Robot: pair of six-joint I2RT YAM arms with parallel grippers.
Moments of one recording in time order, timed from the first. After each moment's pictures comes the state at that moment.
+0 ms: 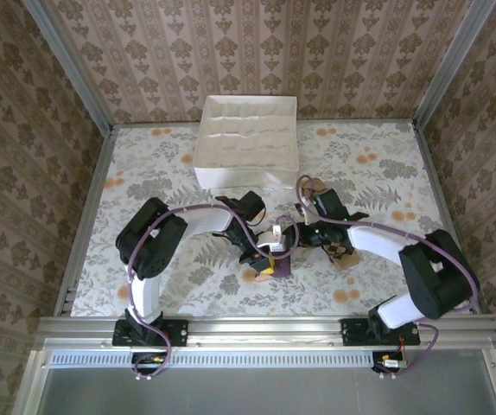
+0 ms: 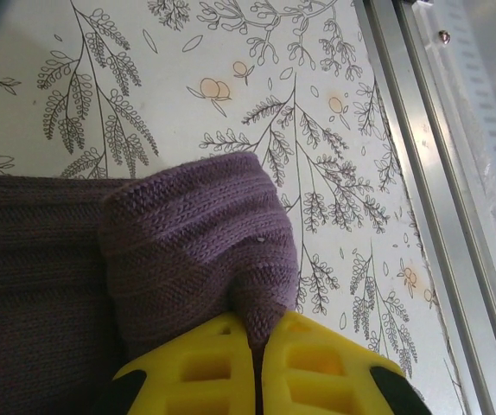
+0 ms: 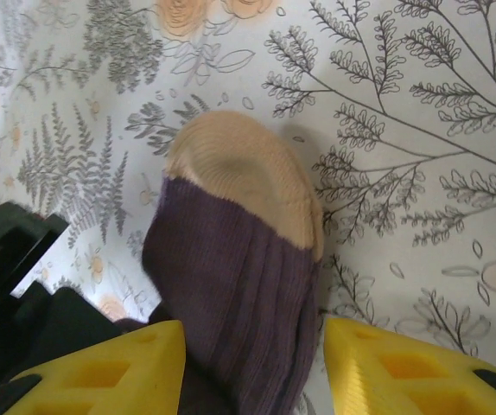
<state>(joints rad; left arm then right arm) -0.81 1.93 1.14 -0.66 0.85 0.80 0.43 1.45 0.67 -0.20 -0.48 0.40</state>
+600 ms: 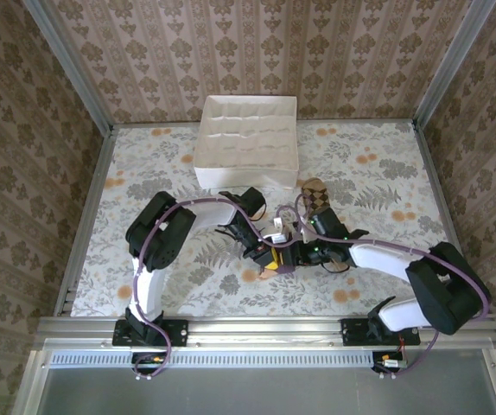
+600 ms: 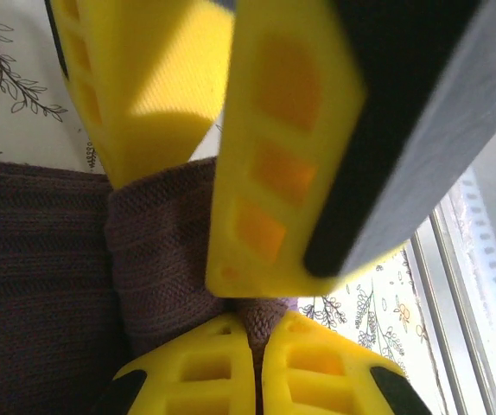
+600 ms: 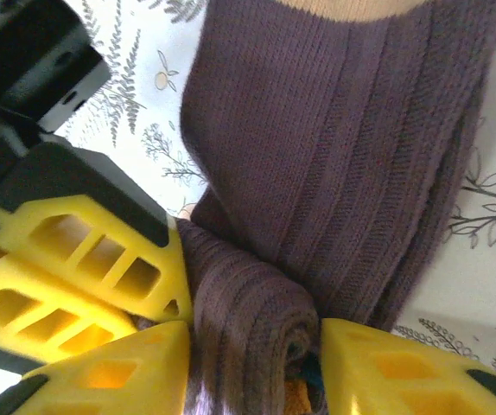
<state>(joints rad) -0.78 2.02 1.22 -0.69 0.96 0.75 0.54 1.40 0.55 -0.15 -0.50 0.48</state>
